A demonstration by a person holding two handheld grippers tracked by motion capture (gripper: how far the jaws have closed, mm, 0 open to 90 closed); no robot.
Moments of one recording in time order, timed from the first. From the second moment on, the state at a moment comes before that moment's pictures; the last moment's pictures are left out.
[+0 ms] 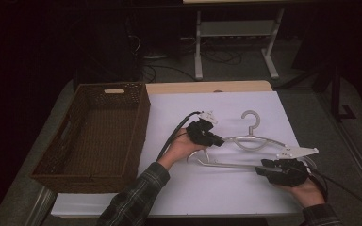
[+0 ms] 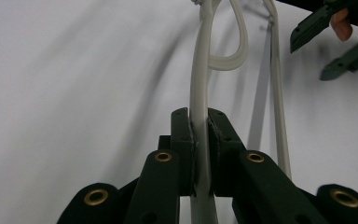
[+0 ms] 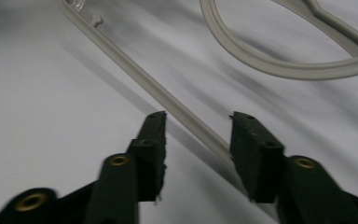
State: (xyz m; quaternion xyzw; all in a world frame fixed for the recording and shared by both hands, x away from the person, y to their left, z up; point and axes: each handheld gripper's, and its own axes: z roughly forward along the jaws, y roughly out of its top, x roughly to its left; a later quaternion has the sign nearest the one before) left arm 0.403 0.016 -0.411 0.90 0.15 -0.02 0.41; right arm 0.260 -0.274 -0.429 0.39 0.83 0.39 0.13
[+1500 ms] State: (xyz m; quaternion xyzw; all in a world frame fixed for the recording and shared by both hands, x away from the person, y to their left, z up) left arm 0.386 0.135 -0.274 0.86 0.26 0.10 0.44; right arm 0.253 -0.263 -0.406 0.35 0.79 0.48 0.17
